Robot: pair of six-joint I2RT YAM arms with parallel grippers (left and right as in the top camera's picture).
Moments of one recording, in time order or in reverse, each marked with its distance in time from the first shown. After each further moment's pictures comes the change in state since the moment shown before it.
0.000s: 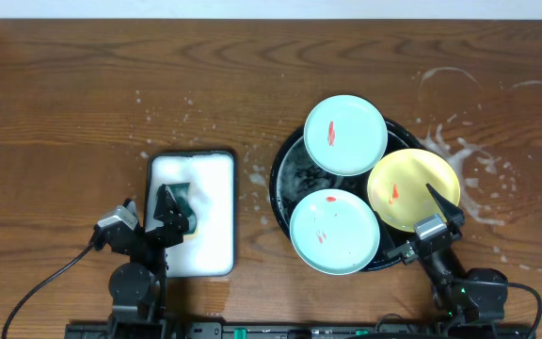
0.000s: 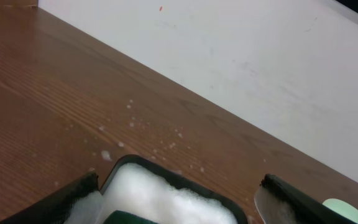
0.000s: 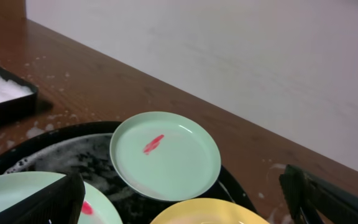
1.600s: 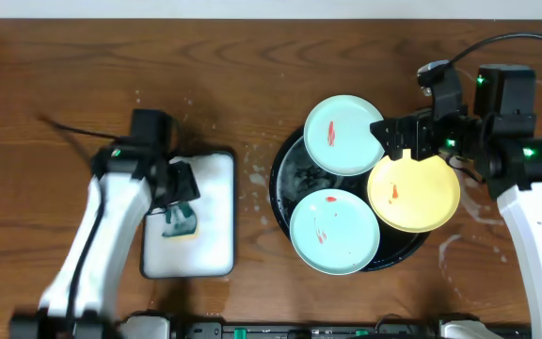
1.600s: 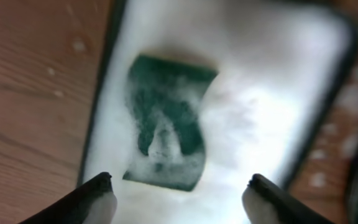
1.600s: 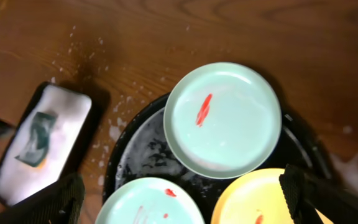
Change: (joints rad) left arm 0.000 1.413 1.013 -0.931 0.158 0.098; right arm 0.000 1.325 1.289 -0.789 -0.103 0.243
